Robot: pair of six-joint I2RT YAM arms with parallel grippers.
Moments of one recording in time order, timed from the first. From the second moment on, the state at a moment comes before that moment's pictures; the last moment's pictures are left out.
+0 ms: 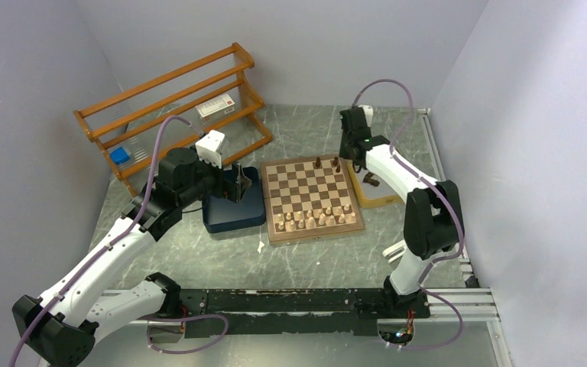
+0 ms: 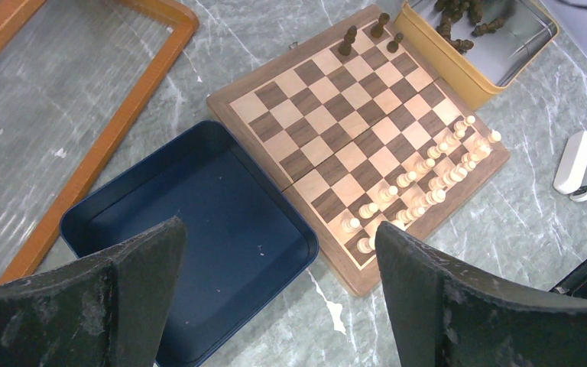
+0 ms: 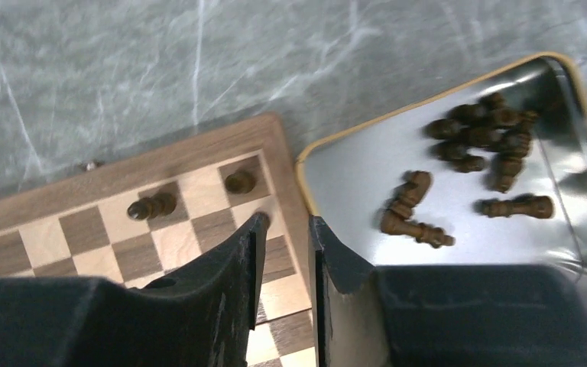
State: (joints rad) left arm -0.55 0.94 0.90 -0.35 0.05 -0.17; right arm 0.35 1.75 1.30 -0.37 0.35 0.33
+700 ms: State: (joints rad) left arm -0.55 0.94 0.90 -0.35 0.05 -0.17; right arm 0.06 1.77 1.20 -0.24 0.34 0.31
